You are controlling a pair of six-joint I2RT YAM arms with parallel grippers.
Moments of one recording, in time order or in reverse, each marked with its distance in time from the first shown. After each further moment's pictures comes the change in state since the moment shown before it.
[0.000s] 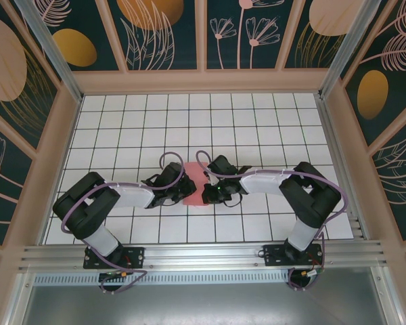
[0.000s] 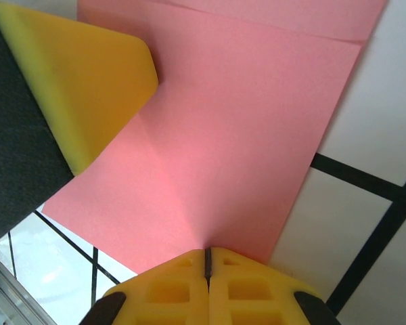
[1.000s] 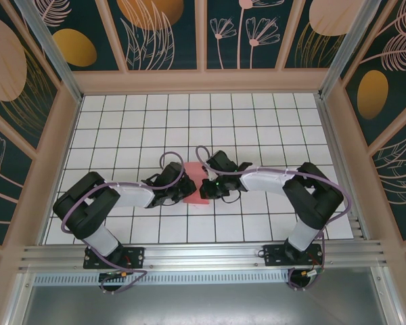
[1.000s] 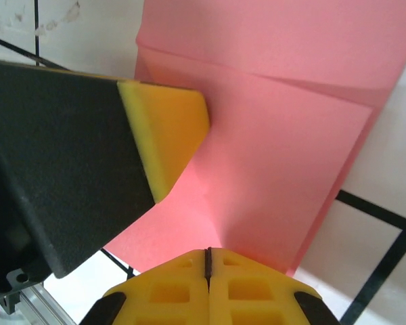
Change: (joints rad) left arm 0.000 0.002 0.006 -0.009 0.003 0.002; right arm -0.002 -0.020 0.048 -0.018 0.016 -0.001
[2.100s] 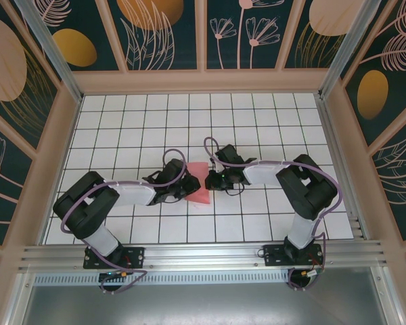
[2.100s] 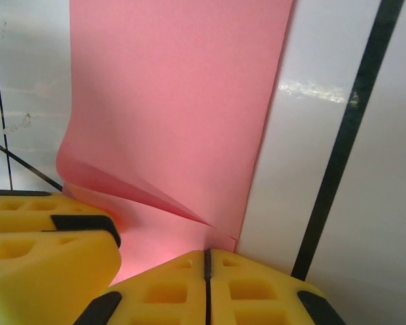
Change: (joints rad) left arm 0.000 0.000 0.047 -0.029 0.048 0.010; right arm -0.134 0.094 -0.008 0.128 -0.026 -0.004
